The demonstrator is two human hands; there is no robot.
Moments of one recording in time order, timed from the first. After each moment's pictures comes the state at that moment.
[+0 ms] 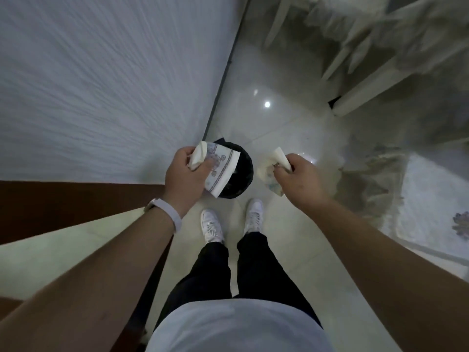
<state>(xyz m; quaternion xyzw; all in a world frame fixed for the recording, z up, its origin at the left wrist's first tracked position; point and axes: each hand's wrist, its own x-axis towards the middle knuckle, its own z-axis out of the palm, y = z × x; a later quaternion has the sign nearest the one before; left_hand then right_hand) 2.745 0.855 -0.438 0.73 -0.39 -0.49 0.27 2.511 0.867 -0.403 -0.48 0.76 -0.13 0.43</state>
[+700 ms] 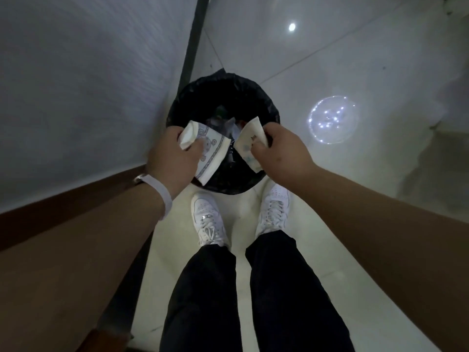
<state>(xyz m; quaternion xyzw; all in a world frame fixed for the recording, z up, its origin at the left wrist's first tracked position) 2.734 0.819 -0.835 0.79 -0.44 -0.43 0.06 2.528 0.814 -0.824 -0.52 0.70 -0.02 0.49</state>
